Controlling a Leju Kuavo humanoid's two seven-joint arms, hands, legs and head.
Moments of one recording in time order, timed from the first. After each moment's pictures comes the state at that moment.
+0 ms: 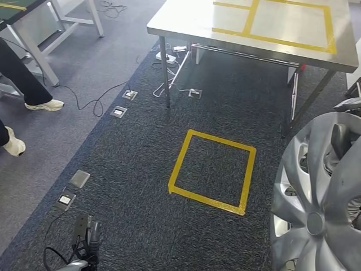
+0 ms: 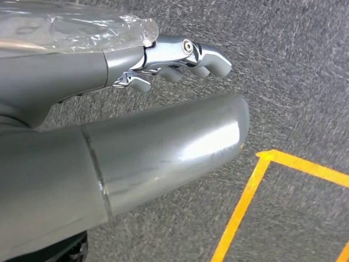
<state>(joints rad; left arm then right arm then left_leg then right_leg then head) -0.17 0.16 -0.68 -0.28 1.08 0.05 -0.56 -0.44 -0.38 0.54 -1.98 -0.30 -0.18 -0.17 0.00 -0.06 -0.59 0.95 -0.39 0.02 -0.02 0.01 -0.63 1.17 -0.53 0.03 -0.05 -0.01</state>
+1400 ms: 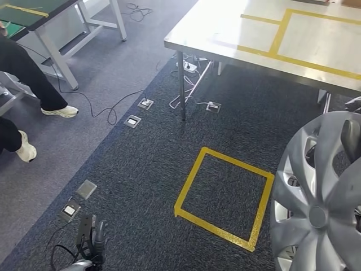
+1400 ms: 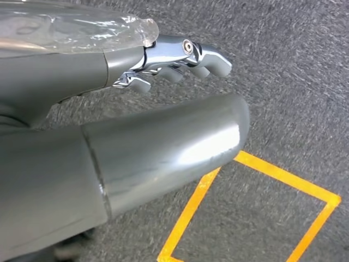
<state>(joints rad) -0.17 0.16 -0.68 -0.28 1.08 0.04 -0.55 -0.43 -0.37 0.52 -1.98 -0.29 -0.22 -0.14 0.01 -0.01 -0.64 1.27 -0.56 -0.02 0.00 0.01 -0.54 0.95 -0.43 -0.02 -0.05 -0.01</state>
